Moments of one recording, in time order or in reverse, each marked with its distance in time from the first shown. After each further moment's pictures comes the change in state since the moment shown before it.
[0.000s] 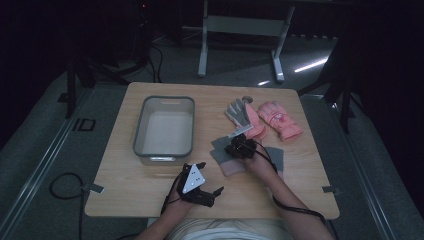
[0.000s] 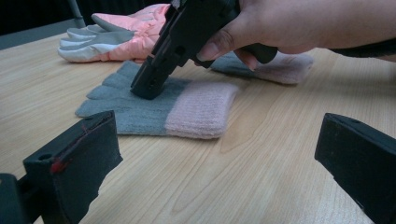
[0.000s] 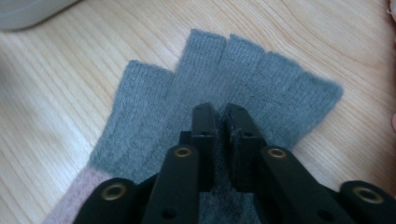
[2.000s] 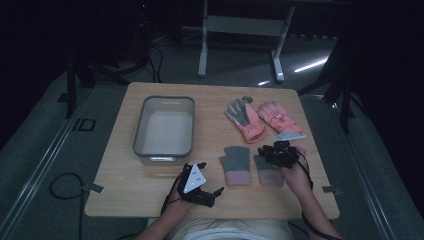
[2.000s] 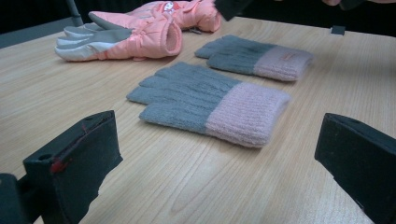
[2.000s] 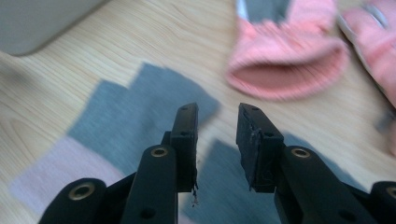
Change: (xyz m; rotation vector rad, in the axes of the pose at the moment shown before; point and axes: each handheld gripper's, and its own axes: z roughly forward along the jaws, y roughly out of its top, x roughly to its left) left arm 0.000 0.001 0.001 0.011 -0.002 0.011; right arm -0.035 -0.070 -0.111 -0.150 -0.115 0.197
